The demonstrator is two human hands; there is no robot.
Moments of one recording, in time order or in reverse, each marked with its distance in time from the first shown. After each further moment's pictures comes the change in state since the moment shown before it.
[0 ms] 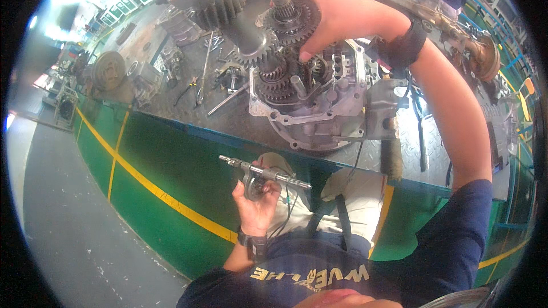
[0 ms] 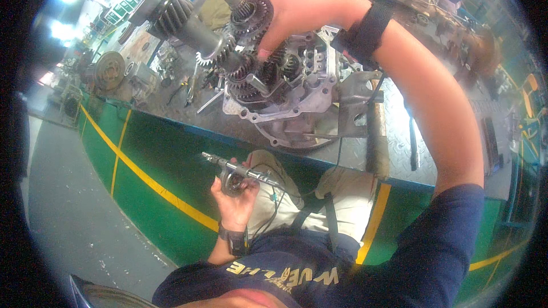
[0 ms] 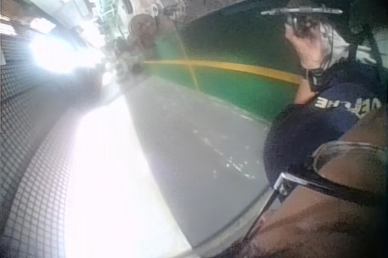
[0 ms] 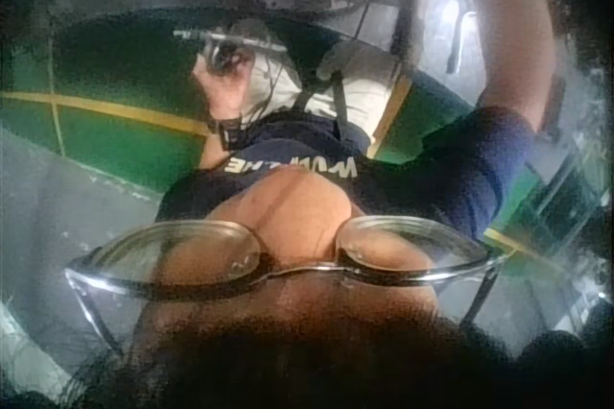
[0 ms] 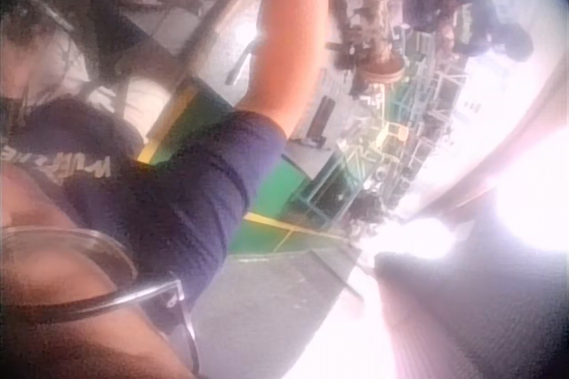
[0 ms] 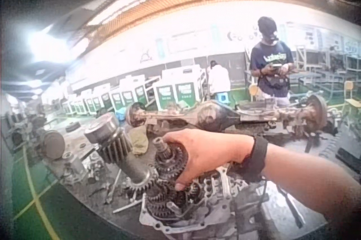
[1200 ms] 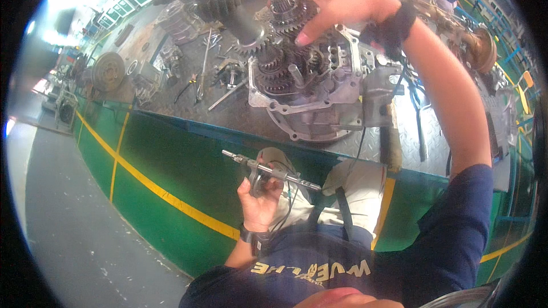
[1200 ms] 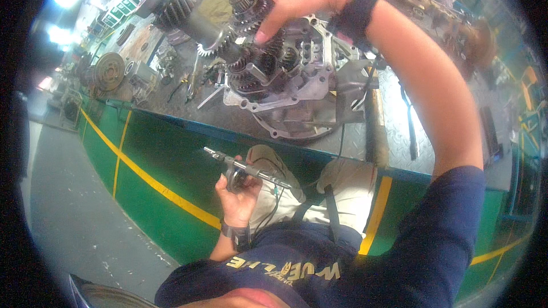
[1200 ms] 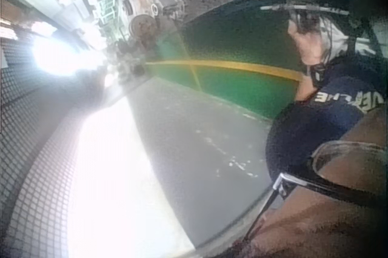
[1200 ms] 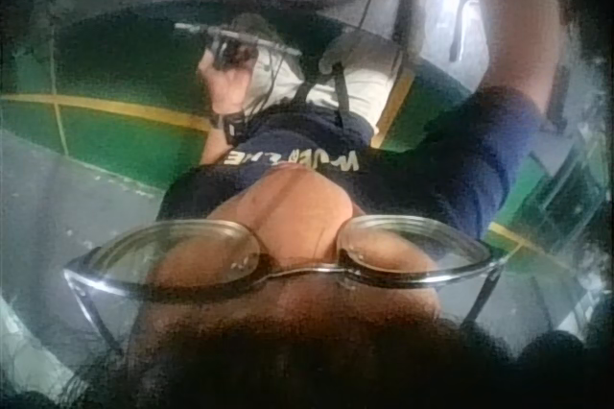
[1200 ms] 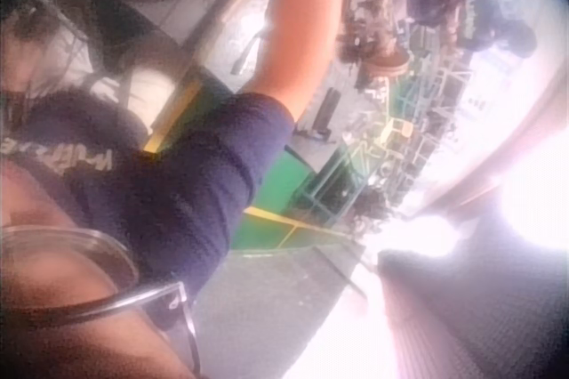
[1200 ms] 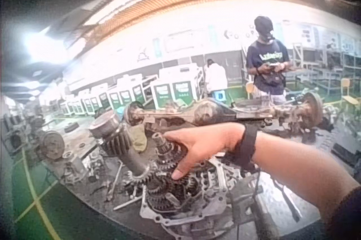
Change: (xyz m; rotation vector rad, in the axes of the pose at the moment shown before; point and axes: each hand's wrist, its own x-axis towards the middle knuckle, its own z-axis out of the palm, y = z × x) left_hand -0.019 -0.001 0.005 0.206 0.006 0.010; right_hand -0.001 -0.002 -0.003 0.034 -0.114 0.107
